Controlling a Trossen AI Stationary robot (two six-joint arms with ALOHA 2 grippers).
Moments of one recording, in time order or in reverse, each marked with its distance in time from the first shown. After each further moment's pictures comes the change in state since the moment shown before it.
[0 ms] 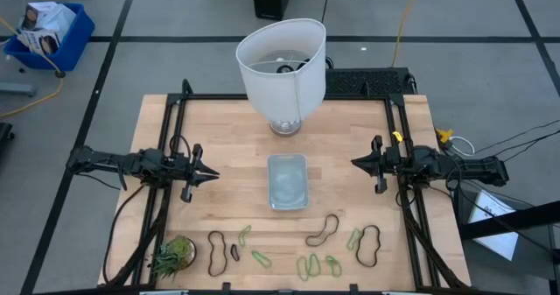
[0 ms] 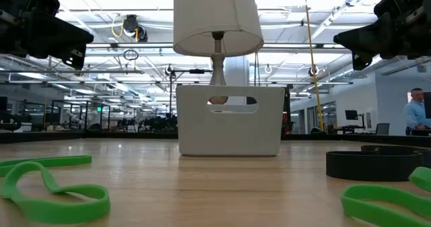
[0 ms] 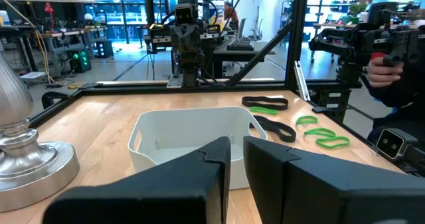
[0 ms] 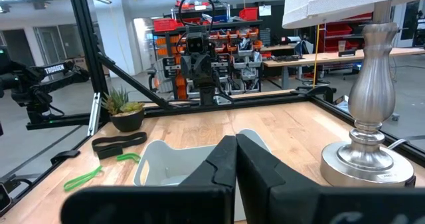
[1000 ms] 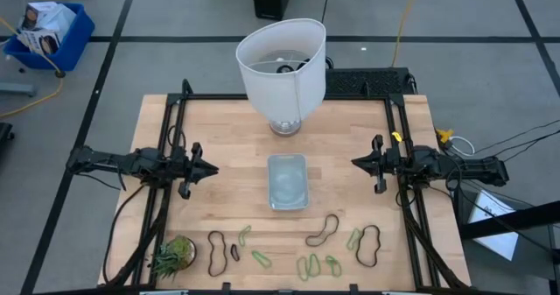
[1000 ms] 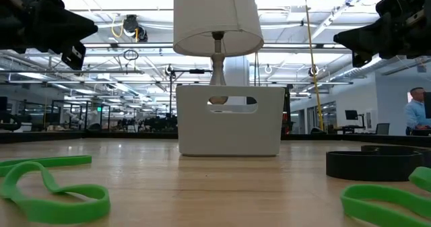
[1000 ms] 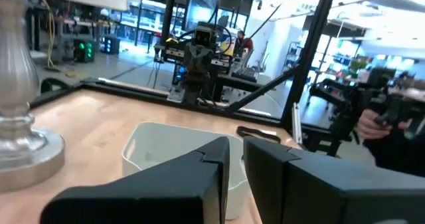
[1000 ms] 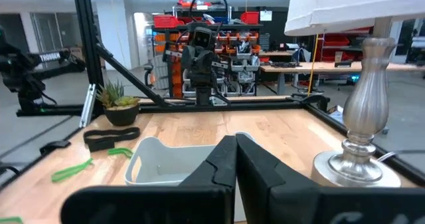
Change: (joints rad) left arm 0.000 0.000 0.000 0.089 -0.051 -0.230; right arm 0.000 0.000 0.000 0.005 0.002 -0.086
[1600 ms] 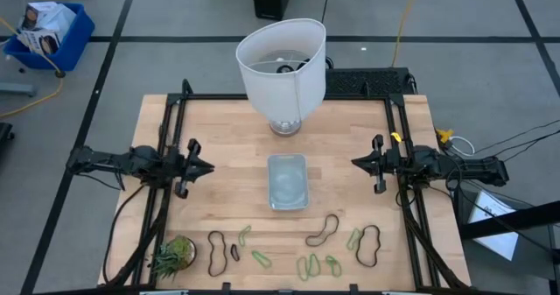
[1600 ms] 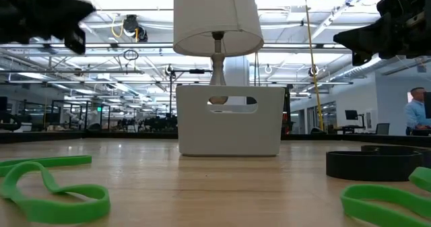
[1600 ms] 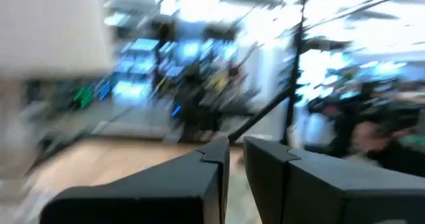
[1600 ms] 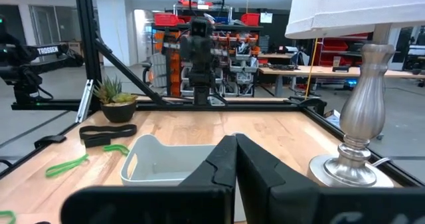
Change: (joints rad) left arm 0.000 0.000 0.000 0.160 0.059 0.165; right arm 0.000 0.000 0.000 0.000 -0.001 -0.037
